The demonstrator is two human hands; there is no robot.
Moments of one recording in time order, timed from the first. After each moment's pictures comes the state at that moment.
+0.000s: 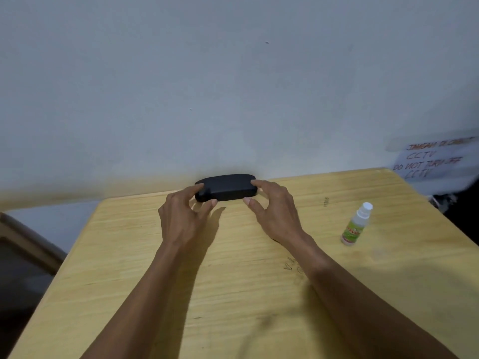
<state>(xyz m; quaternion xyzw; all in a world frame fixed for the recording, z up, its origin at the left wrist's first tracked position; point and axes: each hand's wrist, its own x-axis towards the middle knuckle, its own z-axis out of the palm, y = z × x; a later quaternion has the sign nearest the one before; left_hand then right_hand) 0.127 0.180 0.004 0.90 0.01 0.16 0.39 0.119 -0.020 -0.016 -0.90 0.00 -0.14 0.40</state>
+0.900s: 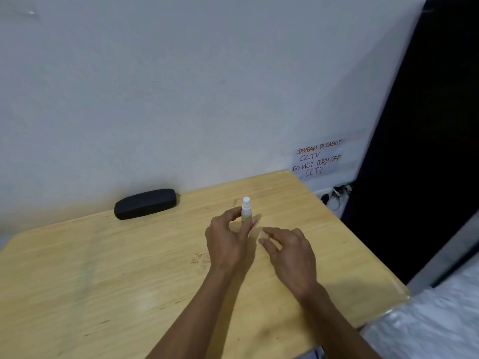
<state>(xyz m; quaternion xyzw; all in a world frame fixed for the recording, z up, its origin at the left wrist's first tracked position) 0.014 -0.055 0.004 0.81 -0.10 0.10 0.57 -0.042 -0.180 -0.040 -0.90 0.18 -0.21 0.33</state>
